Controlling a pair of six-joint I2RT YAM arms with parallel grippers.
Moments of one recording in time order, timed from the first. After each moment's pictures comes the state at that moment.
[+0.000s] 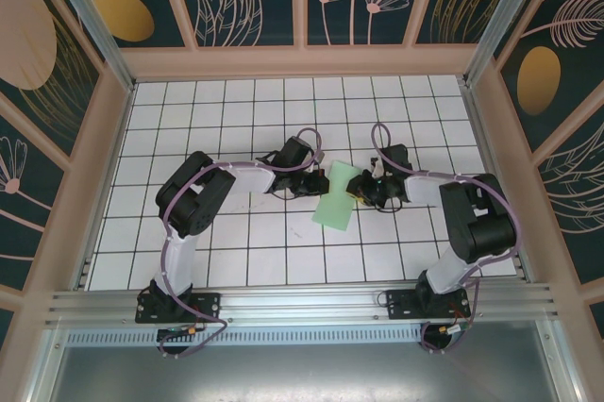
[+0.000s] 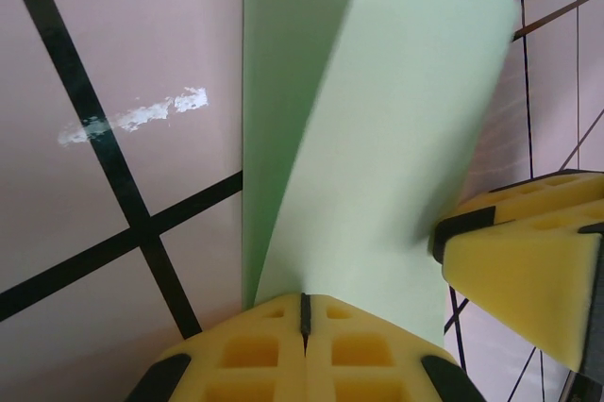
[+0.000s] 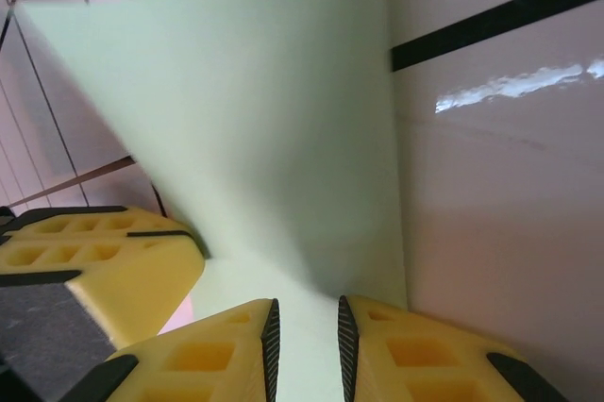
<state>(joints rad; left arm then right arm) -0.71 2.08 1.19 0.01 0.50 -0.71 0.29 1.64 0.68 -0.08 -0.54 0.75</state>
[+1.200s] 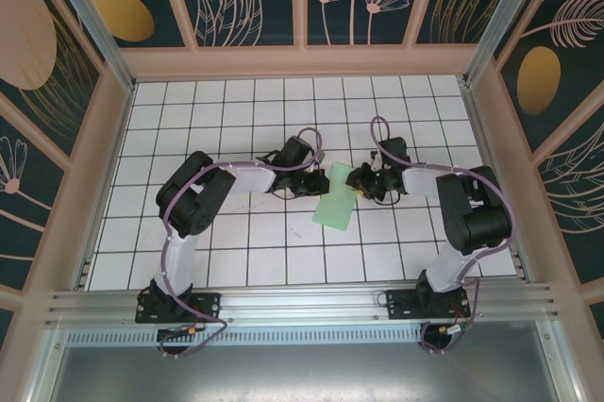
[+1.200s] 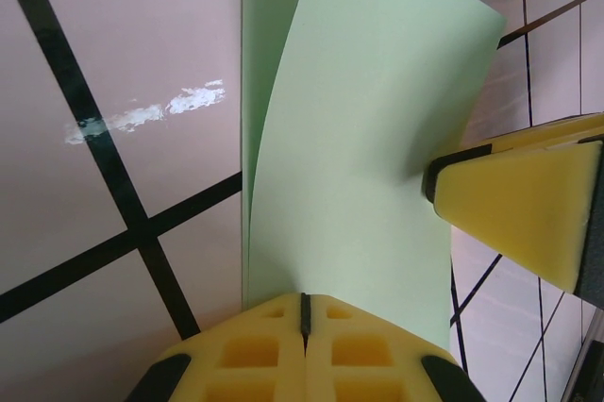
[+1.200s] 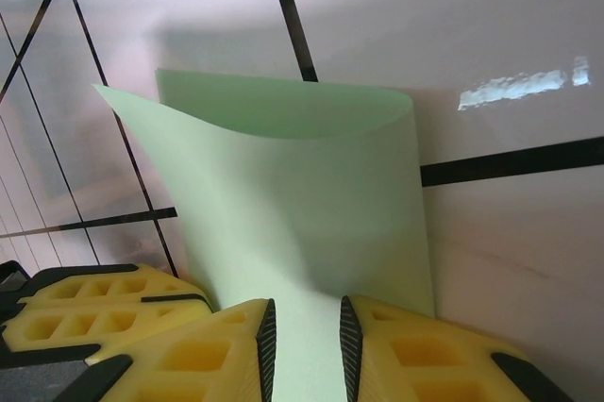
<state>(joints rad) -0.71 2.09 1.20 0.00 0.50 -0.70 0.28 1.69 0.77 -0.11 -0.51 0.75</state>
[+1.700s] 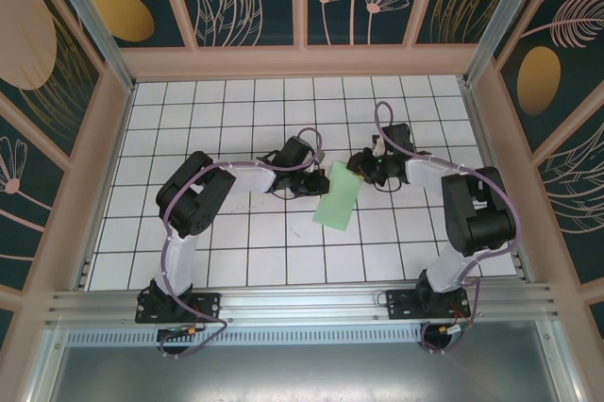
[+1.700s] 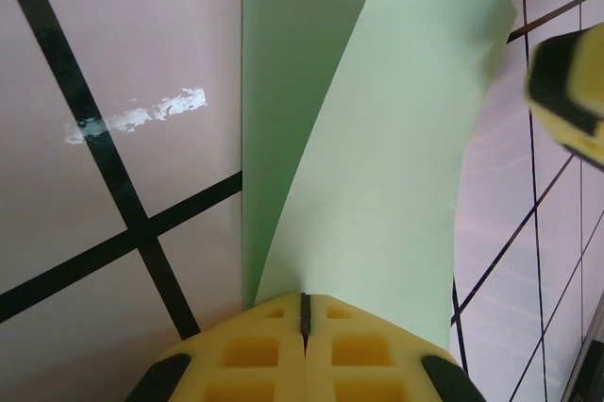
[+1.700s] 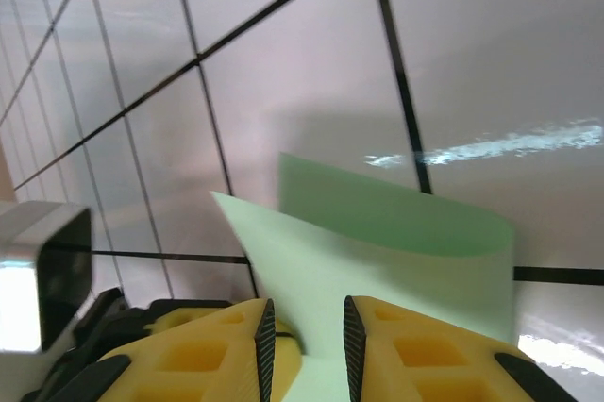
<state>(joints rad) -0.71 2.09 1.20 0.00 0.50 -0.70 0.25 1.70 0.87 -0.14 -0.52 0.72</state>
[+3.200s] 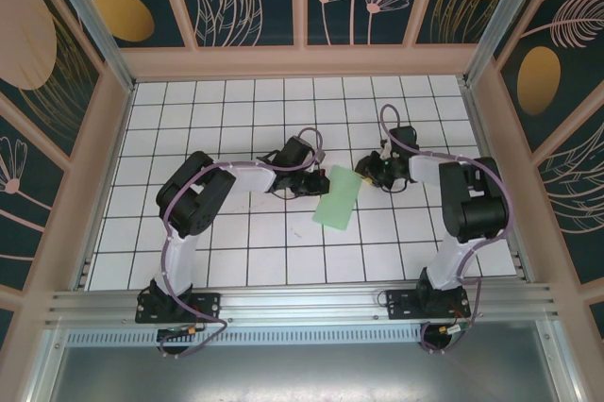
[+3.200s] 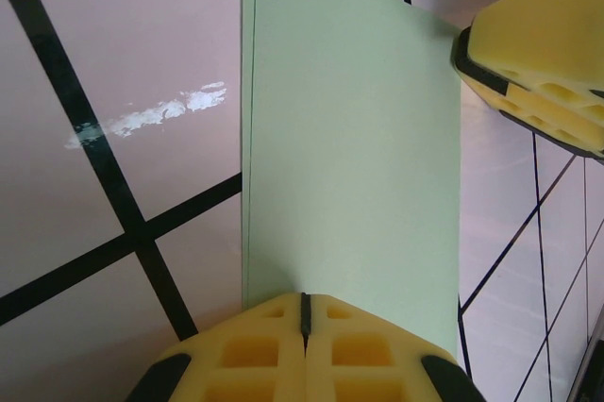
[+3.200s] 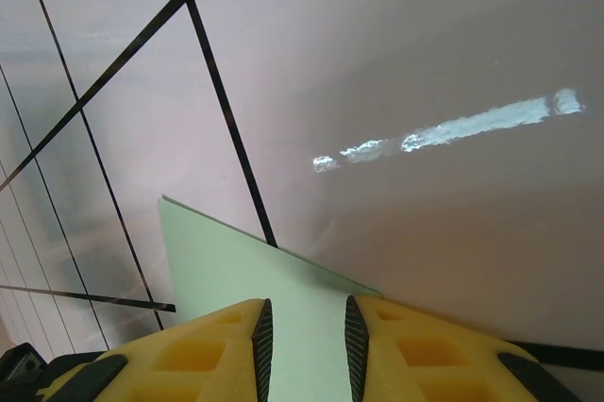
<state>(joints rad) -0.71 2.09 1.20 -0.01 0.49 -0.69 0.18 1.77 0.88 -0.16 -0.51 0.68</state>
